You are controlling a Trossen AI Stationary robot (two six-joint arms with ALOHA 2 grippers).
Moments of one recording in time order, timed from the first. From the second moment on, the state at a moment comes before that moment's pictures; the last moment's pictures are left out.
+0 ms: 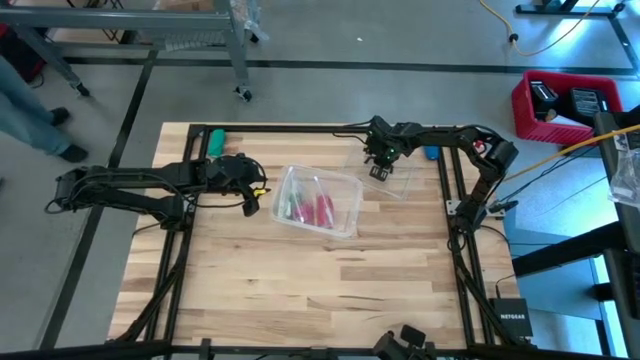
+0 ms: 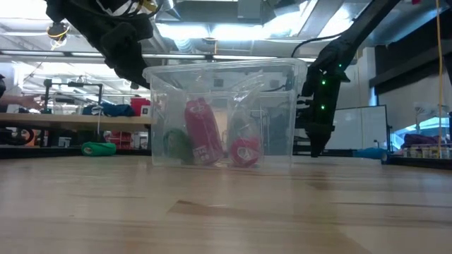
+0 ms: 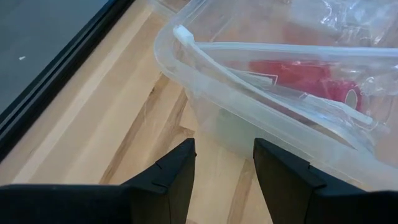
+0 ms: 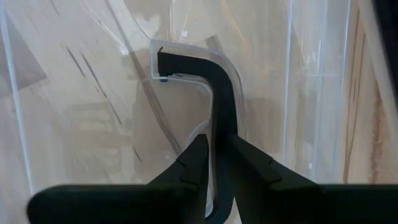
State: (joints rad) left arm 0.19 0.96 0.64 -0.37 -0.17 -0.07; right arm -0.71 1.80 0.98 -0.54 0.08 -0.31
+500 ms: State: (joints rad) left arm 0.19 0.96 0.64 -0.38 -0.17 -0.07; right arm -0.71 1.80 0.98 -0.53 0.07 -0.30
